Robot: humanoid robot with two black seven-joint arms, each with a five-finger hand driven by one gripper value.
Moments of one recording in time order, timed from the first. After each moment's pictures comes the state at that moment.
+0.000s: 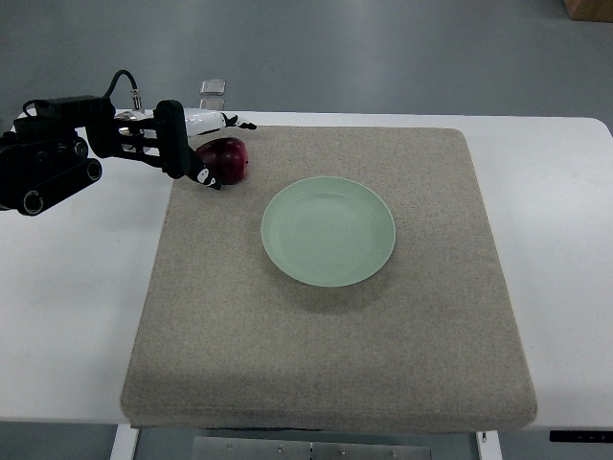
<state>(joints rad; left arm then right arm) -1.19 0.47 0.03 -0.74 1.22 -0.09 -0.36 0.00 0.00 -0.05 0.13 -0.01 0.18 0.11</state>
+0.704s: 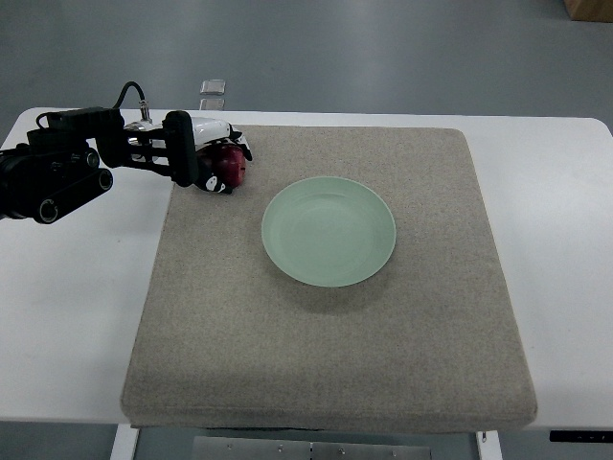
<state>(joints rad) -1.17 0.42 0.03 -0.69 1.22 -0.07 -0.36 0.00 0.00 -0.05 0.13 -0.01 0.18 0.11</state>
